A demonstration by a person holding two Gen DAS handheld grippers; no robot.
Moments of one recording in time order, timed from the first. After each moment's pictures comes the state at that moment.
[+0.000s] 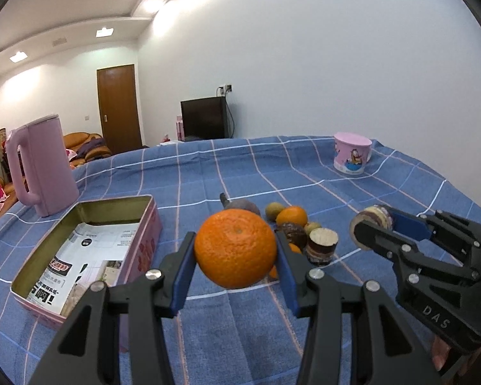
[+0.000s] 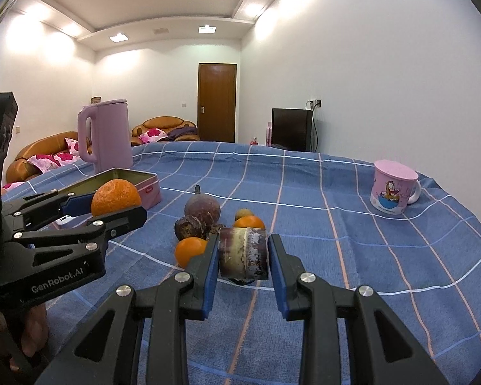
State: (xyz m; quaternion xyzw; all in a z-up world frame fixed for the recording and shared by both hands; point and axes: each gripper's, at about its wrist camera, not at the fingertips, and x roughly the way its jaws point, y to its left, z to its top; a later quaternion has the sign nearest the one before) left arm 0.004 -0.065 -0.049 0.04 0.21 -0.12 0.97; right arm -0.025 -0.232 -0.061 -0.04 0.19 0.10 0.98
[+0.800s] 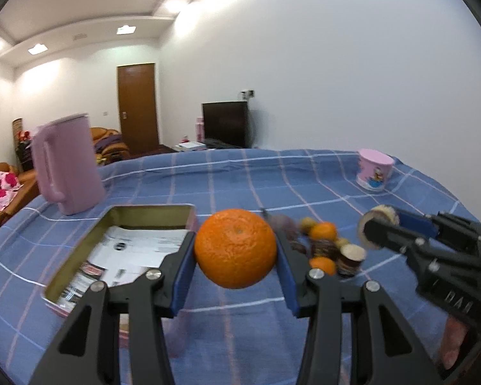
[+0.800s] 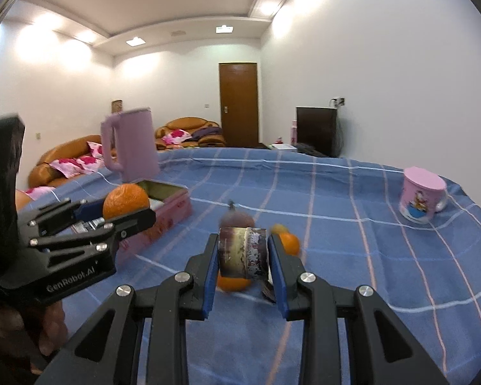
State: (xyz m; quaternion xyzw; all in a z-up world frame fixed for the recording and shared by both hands) left arm 0.009 -0.020 -0.026 0.02 0.21 -0.08 0.97; right arm -0.007 -0.211 -0.032 -0.02 0.20 0.17 0.96
